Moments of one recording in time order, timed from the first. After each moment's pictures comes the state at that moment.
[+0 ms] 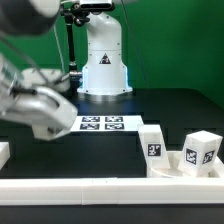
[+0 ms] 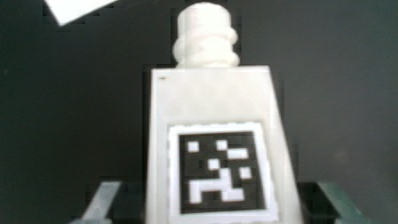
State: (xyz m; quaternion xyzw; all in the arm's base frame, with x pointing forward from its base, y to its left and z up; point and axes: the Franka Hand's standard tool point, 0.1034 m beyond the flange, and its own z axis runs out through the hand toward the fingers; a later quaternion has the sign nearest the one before) arm 0.525 -0.121 0.076 -0.88 0.30 0.35 0.14
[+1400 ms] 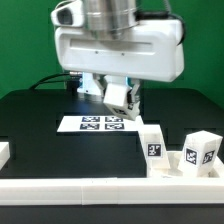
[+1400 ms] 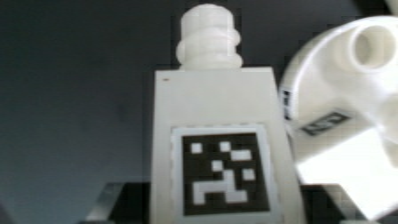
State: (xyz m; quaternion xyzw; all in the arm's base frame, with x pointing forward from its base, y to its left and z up) arm 0.588 0.002 0.129 -0.95 0.30 0.04 0.02
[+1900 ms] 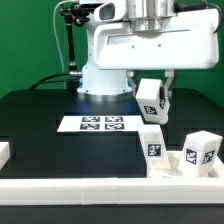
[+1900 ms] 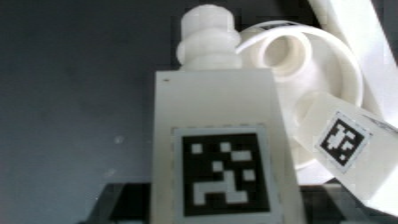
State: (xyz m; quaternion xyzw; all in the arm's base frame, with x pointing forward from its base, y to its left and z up) arm 0.584 0.049 0.127 -0.94 0.32 -0.08 0.04
